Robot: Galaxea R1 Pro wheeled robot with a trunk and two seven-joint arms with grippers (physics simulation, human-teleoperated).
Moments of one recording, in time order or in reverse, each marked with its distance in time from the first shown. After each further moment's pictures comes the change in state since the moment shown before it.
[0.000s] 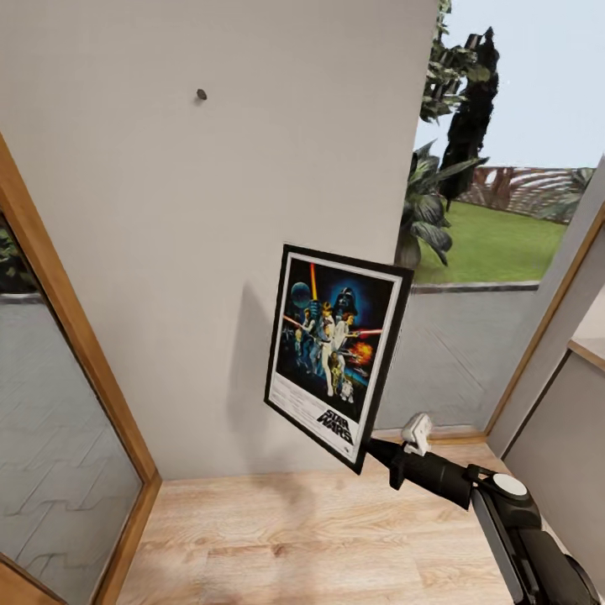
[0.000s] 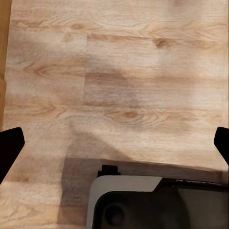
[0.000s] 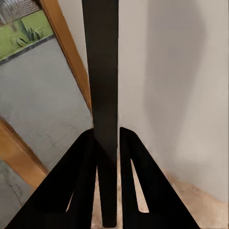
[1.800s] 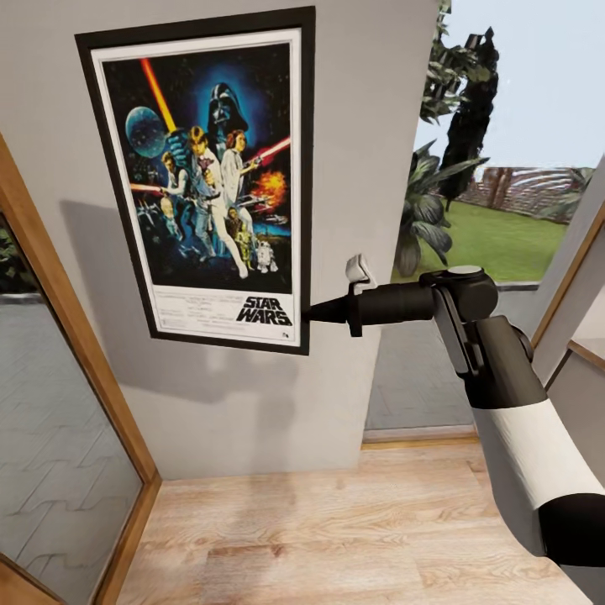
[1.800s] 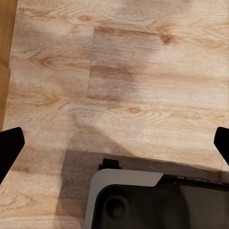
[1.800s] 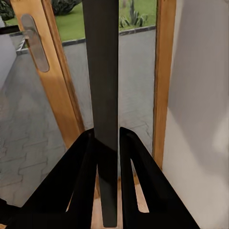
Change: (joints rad) left arm 0.000 0.002 0.067 0.035 -0.004 -0.014 -0.027; right arm -0.796 0.016 0.297 -0.003 -0.008 0.562 0.324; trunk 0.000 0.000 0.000
